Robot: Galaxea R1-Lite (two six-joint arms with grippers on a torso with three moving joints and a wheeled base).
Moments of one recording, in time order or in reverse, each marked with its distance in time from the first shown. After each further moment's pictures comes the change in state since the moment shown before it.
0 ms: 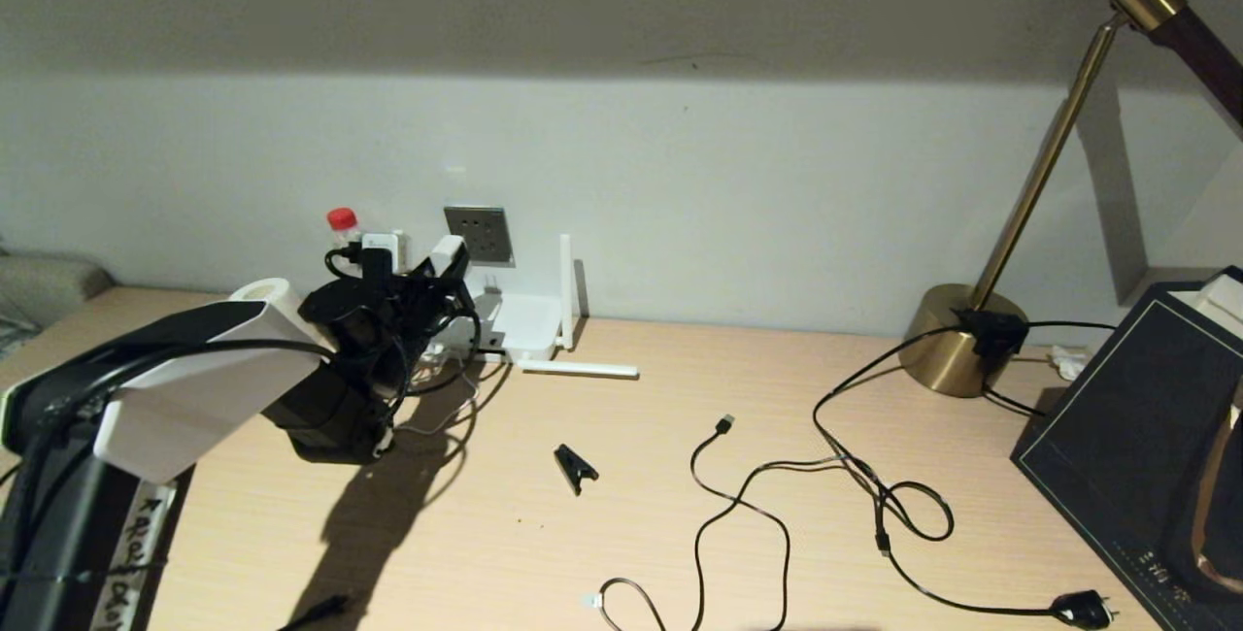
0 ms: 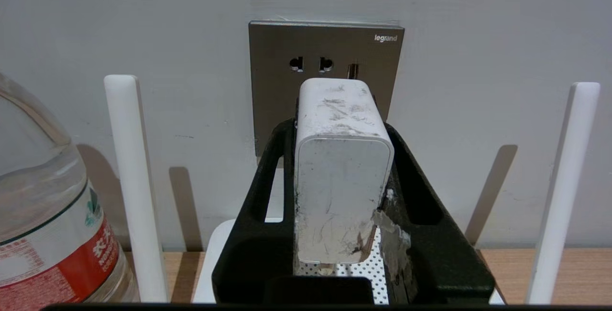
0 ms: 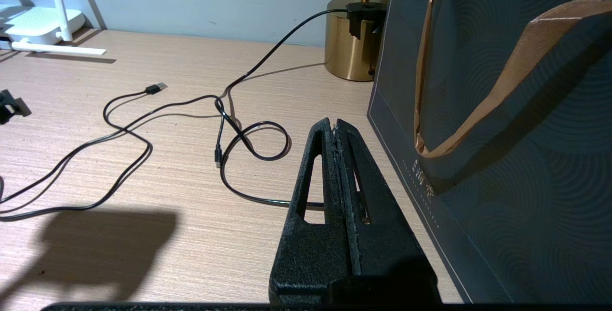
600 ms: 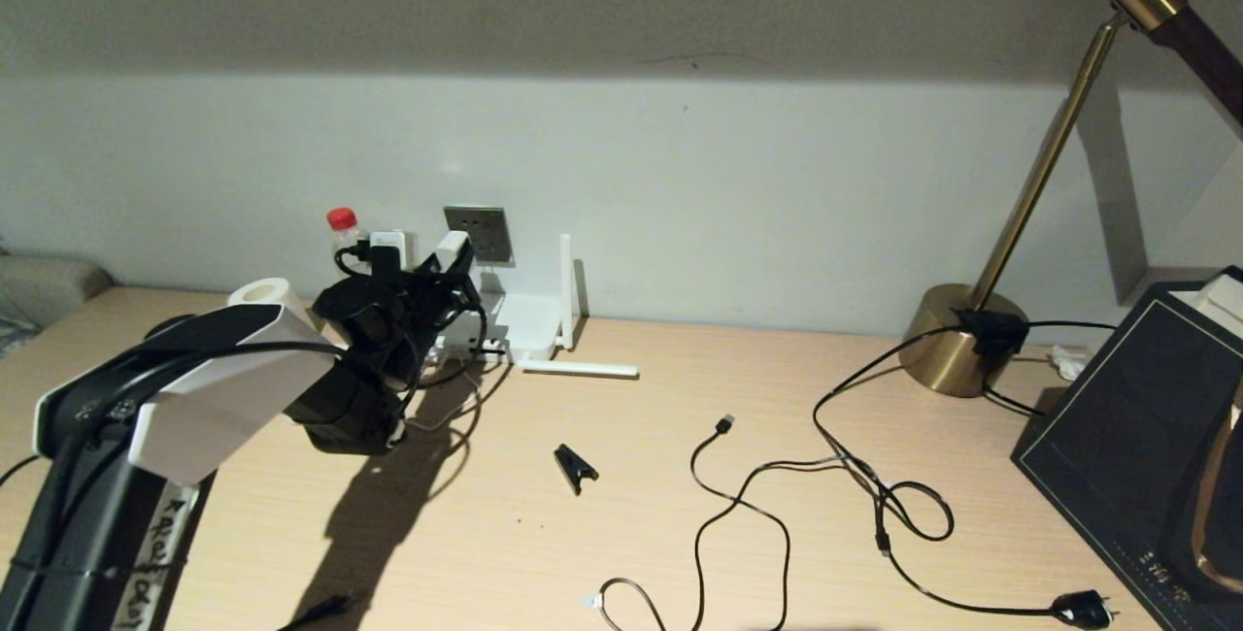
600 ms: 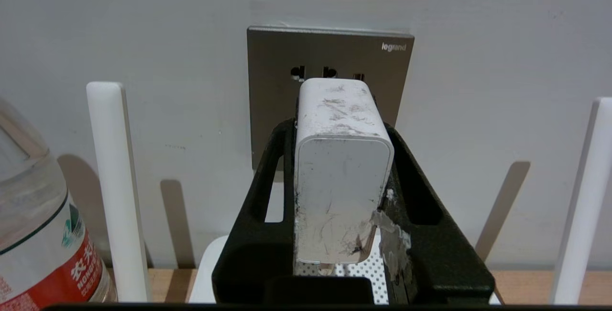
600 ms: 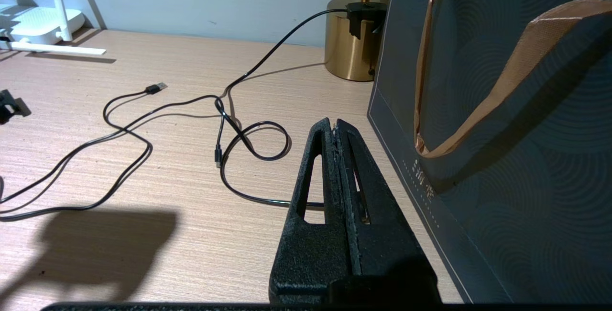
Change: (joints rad) left arm -0.004 0.048 -0.103 0.027 0.016 -0.017; right arm 0.000 0.000 0.000 0.000 0.000 0.000
